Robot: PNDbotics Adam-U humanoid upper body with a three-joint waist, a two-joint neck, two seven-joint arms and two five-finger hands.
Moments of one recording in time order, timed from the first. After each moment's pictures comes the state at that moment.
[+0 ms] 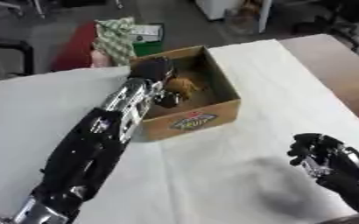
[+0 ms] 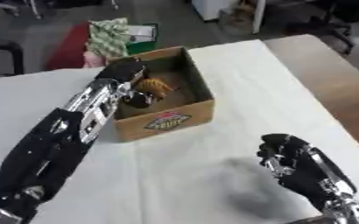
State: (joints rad) left arm -1.08 0.09 -0.26 -0.96 -1.20 0.20 -0.27; right arm -0.17 -0.30 0.04 -1.74 -0.19 0.06 0.21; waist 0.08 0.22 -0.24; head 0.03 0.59
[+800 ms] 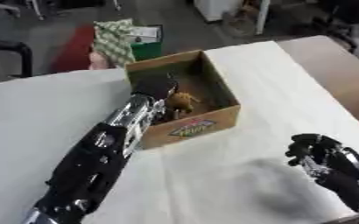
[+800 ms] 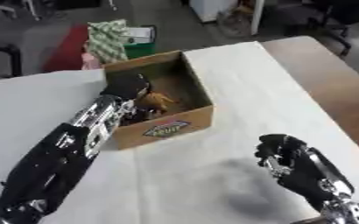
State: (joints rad) left arm -1.05 0.07 -0.27 -0.92 -1.29 0.14 -0.28; right arm -0.18 -0.30 0.04 -1.74 -0.19 0.06 0.22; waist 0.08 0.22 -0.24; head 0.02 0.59
